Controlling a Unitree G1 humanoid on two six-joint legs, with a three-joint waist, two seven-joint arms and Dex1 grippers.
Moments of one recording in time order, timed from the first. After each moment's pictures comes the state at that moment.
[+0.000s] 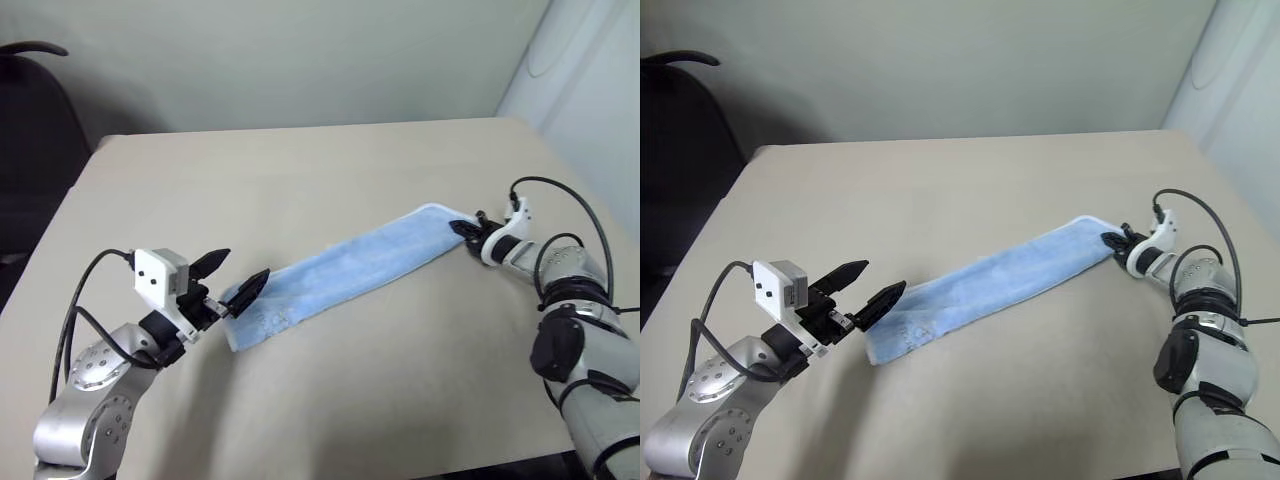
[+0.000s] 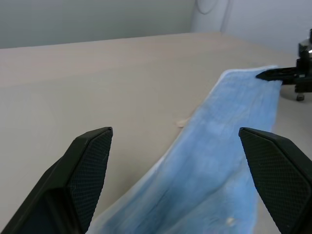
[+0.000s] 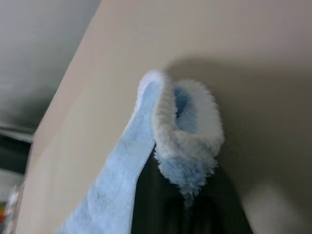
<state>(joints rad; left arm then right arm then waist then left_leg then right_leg) 0.08 0.55 0.33 -0.55 -0.67 0.51 -0.52 -0.98 -0.55 -0.56 1.09 0.51 0.74 0.46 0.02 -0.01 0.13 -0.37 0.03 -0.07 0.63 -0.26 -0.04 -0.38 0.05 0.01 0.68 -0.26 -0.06</state>
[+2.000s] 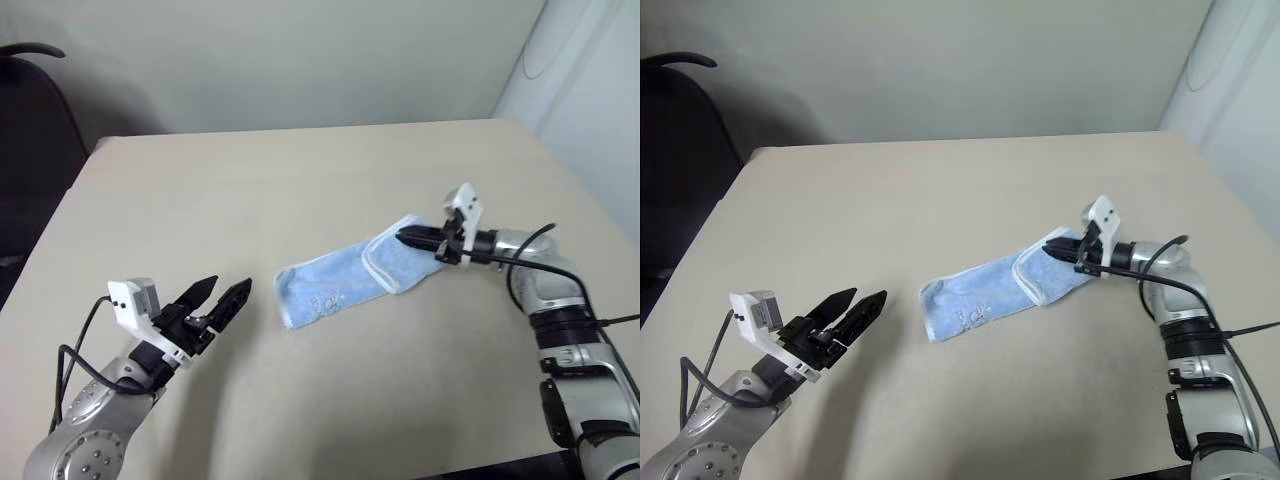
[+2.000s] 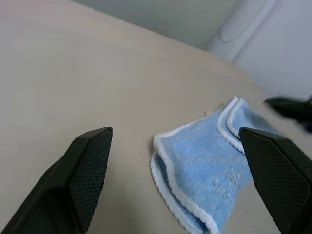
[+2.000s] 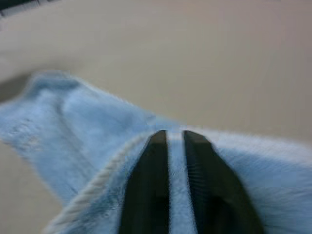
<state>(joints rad) 0.24 0.45 0.46 -0.57 -1.04 0.63 -0.34 -0.71 -0.48 0.08 0.48 0.25 0.33 1.05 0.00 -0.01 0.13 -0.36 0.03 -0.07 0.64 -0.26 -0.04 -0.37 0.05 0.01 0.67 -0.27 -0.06</state>
